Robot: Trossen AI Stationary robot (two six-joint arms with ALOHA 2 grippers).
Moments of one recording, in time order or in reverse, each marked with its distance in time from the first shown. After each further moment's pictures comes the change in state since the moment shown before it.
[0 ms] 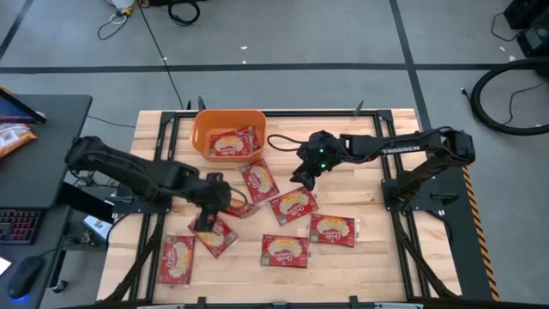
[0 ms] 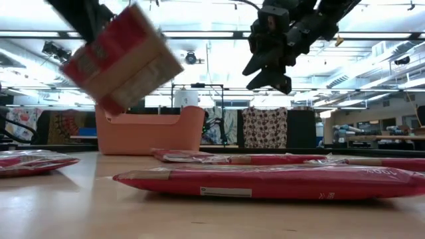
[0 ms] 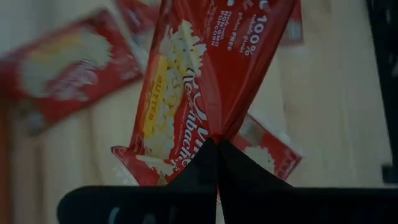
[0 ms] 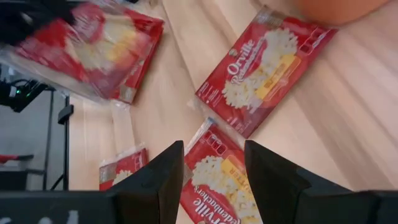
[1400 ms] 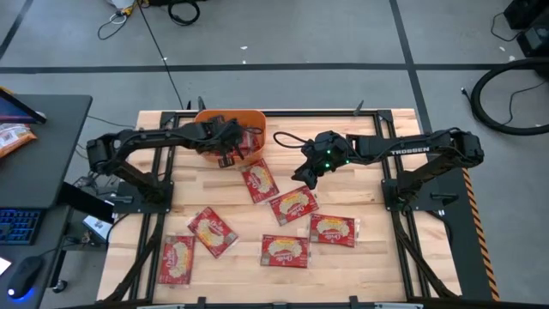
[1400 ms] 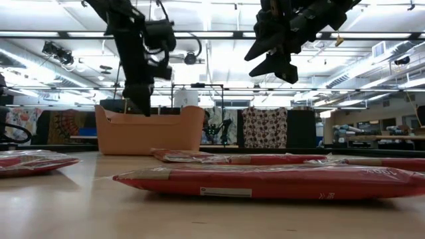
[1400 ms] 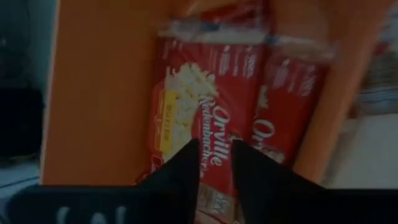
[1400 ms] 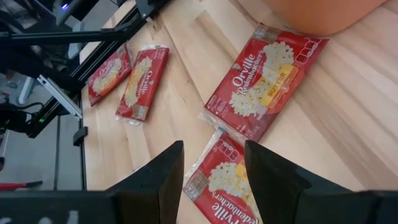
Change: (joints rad) left arm 0.667 0.238 -0.086 0.253 -0.388 0.478; right arm 0.039 -0.069 0.000 -0.010 0.069 0.115
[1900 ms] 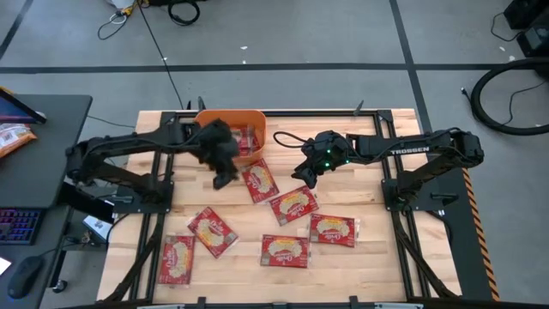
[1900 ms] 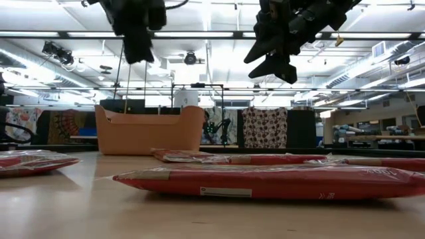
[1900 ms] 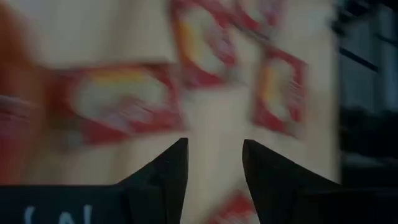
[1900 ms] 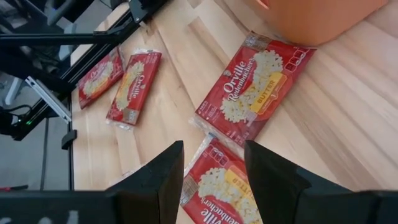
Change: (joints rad) left arm -0.167 -0.215 0.098 -0.135 0.781 -0.436; right arm -0.004 0.000 0.000 0.002 0.031 -0.036
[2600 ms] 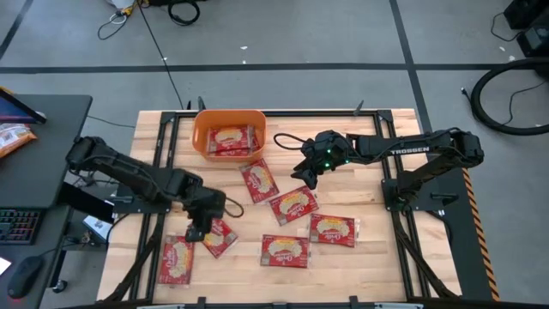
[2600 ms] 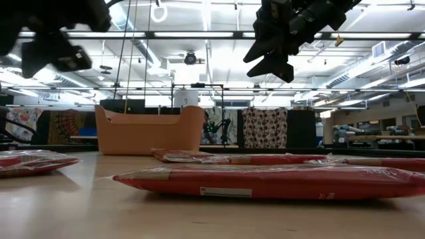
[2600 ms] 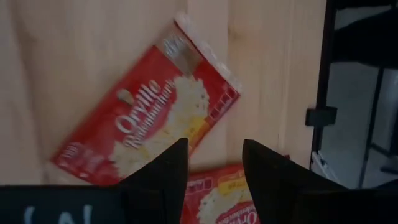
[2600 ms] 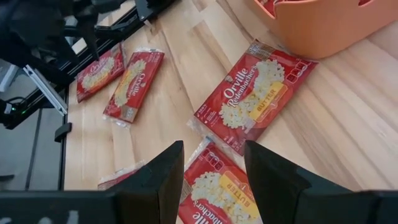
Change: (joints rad) left arm -0.548 -0.002 -0.202 -0.072 -0.052 -0.226; right arm 0.000 0.000 0.000 0.012 0.001 -0.078
